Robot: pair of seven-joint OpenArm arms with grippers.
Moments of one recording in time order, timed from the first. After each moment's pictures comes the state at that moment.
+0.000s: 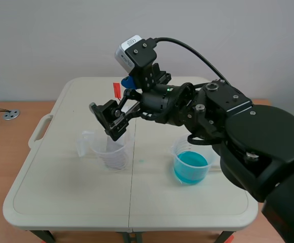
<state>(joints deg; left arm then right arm) 60.2 -32.3 -1.9 79.7 7.6 -18.4 -2.3 14.7 7.5 -27.5 74.4 5.3 30.5 -0.4</state>
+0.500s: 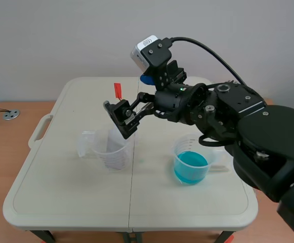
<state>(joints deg) 59.4 -32.2 -1.9 79.7 7.5 -18.5 -2.8 14.6 11.4 -27.5 74.7 6.1 26.2 0.7</state>
